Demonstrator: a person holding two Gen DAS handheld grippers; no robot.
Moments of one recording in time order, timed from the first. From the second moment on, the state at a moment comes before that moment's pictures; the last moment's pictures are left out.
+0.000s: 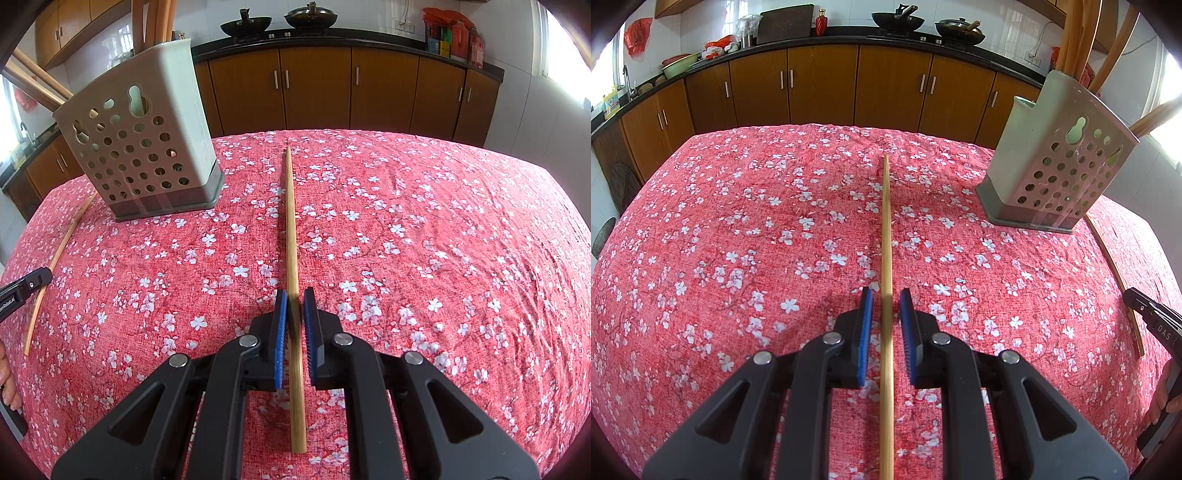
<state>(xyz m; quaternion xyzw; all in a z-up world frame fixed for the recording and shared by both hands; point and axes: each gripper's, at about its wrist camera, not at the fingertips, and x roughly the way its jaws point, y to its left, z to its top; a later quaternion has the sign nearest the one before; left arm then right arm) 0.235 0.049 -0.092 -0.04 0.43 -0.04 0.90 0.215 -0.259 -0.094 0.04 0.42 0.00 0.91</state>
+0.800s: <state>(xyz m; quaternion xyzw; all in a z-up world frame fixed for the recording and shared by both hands) 0.236 0.048 -0.090 -0.04 0.43 -0.04 0.90 0.216 -0.260 -0.094 0.04 0.42 -0.01 0.91</state>
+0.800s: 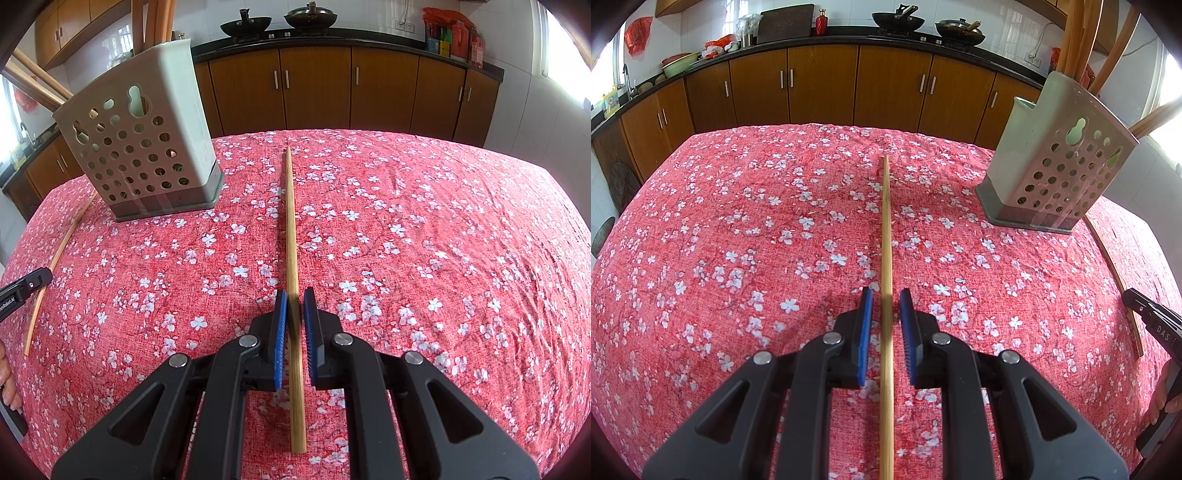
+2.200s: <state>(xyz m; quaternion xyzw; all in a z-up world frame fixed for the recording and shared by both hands) 0.184 0.045 0.045 -0.05 0.29 -0.08 0.95 0.157 -0.286 0.020 0.08 0.26 0.00 0.96</state>
